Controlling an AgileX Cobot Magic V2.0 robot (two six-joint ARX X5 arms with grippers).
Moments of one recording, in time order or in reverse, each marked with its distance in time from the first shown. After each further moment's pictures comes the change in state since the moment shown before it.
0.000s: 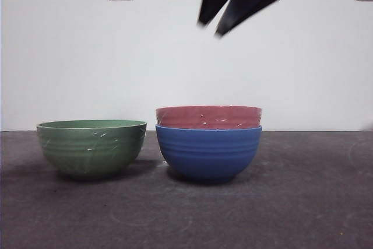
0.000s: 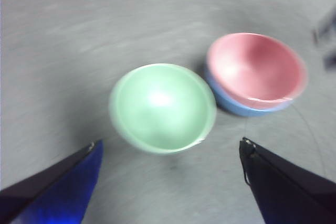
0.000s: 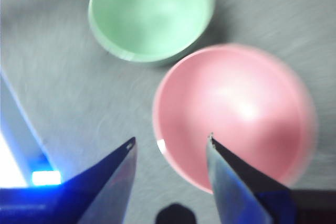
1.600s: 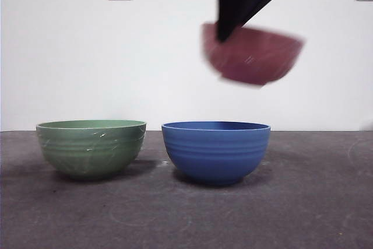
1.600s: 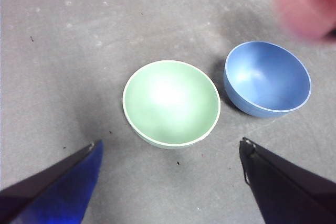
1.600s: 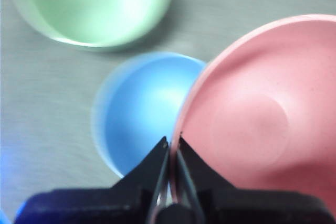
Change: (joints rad) left arm 0.037 -0.030 0.000 -0.029 0.008 0.004; right arm 0.044 -0.056 0.005 -0.010 0.324 -0.007
